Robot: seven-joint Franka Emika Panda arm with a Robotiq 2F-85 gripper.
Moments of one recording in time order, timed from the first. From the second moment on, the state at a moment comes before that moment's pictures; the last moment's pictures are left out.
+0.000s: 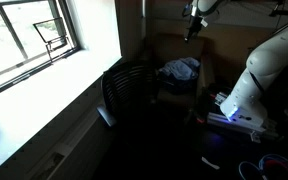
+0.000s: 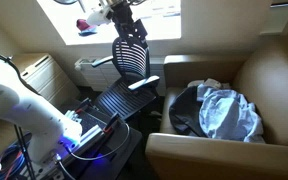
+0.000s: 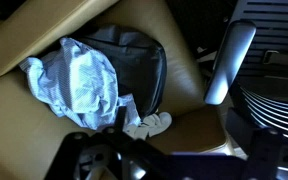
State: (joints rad) arm -0.25 -0.39 -0.20 -2.58 -0.30 2.36 -0.06
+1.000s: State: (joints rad) arm -0.51 -0.23 0.01 -2.64 -0.68 2.65 0.52
